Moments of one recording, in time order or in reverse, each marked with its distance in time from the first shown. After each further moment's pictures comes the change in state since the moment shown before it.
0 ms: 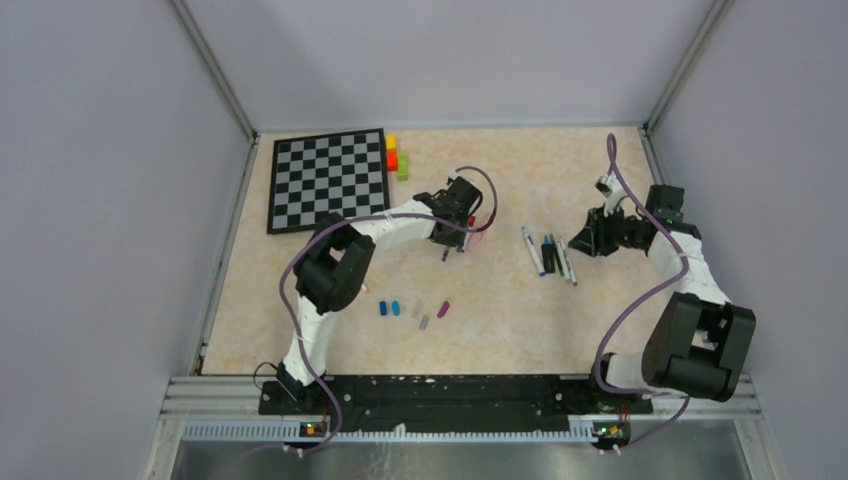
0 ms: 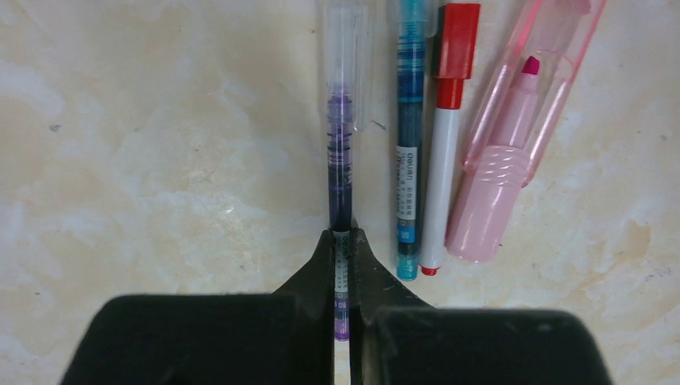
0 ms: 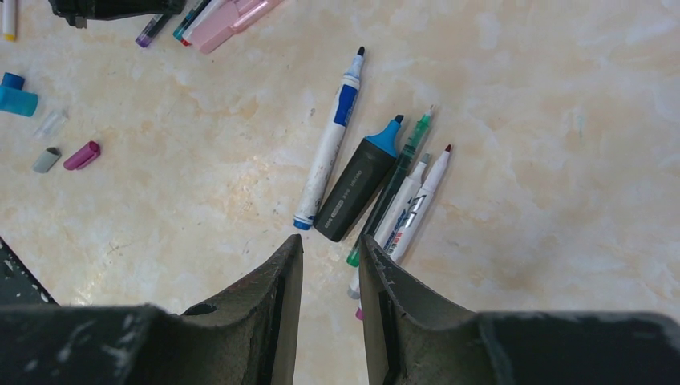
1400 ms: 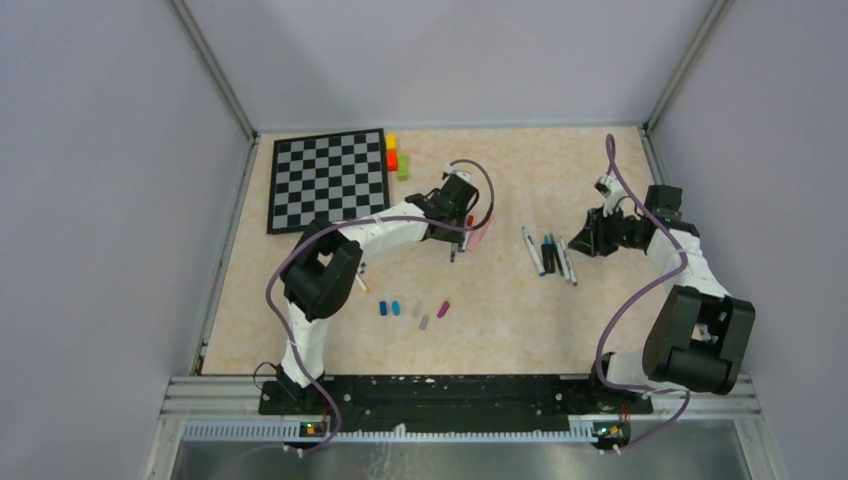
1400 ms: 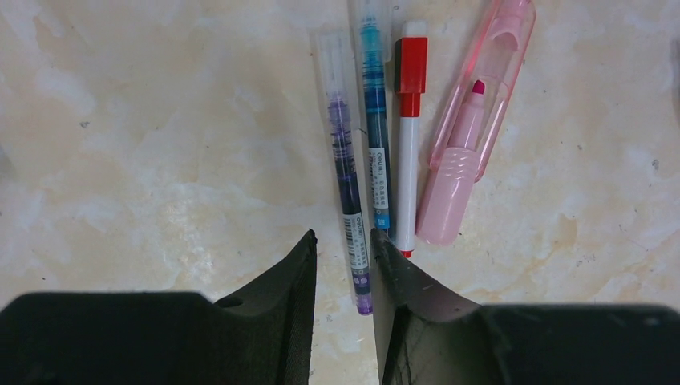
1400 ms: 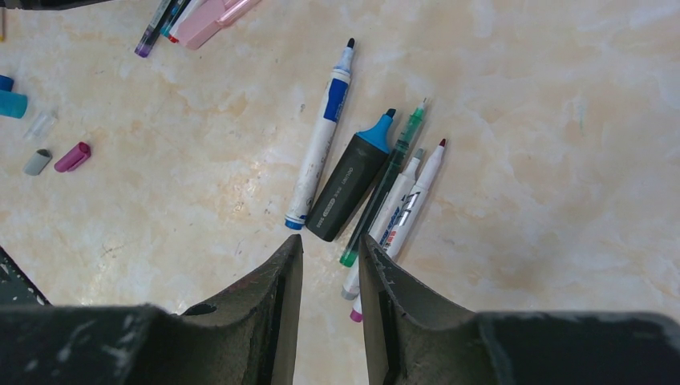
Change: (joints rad) left arm -0.010 -0.103 -0.085 0.087 -0.016 -0.046; right arm 0.000 0.021 0.000 0.009 0.008 0.008
